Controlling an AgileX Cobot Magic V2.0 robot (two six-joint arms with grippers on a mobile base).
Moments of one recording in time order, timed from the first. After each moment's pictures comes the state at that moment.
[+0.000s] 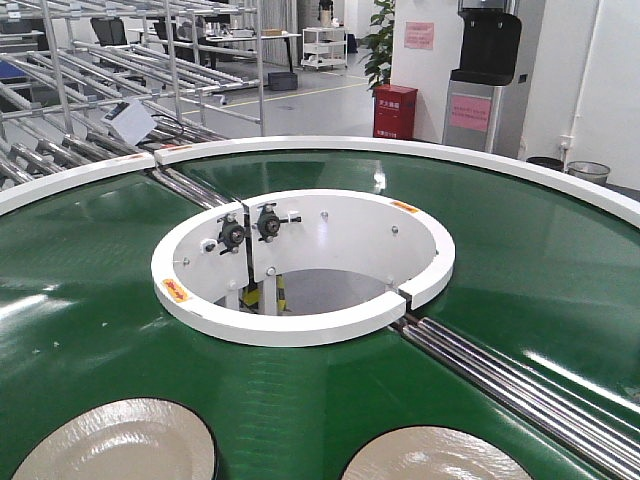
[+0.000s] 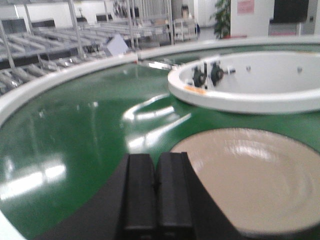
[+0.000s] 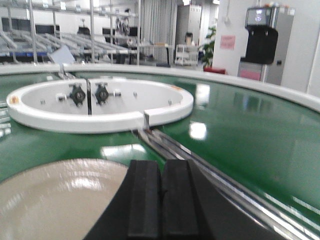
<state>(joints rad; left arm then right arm) 0.10 -0.01 0.03 -0.15 0.02 0.14 0.13 -0.01 0.03 -0.20 -0.02 0.17</state>
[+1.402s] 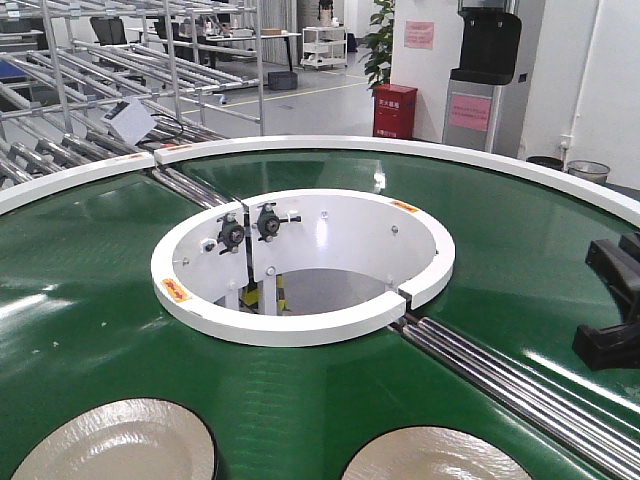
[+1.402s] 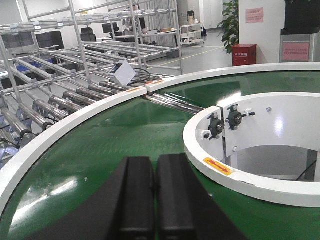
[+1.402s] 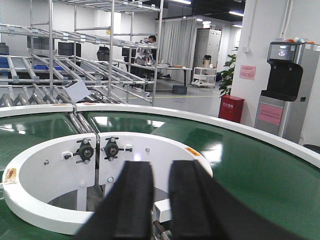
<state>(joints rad) 0.10 0.90 -0.68 0.02 -0.15 0.03 0.13 0.96 -0.68 -0.20 -0.33 0.14</state>
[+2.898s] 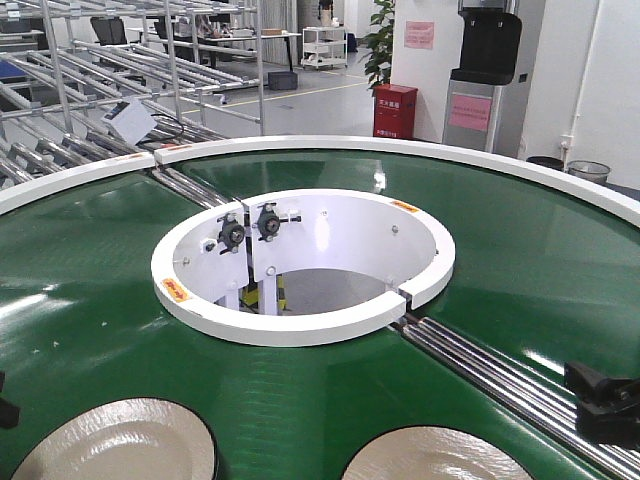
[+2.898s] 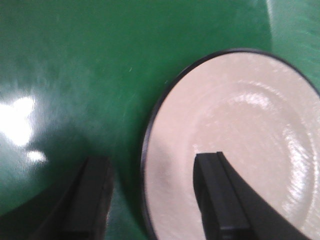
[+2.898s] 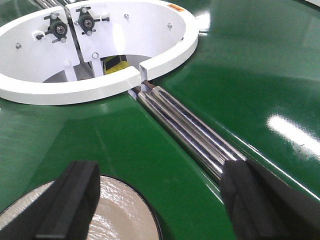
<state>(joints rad) 0.39 1.74 -1.22 -0.68 0.92 0.57 0.13 0.96 -0.68 -0.17 0.17 0.25</state>
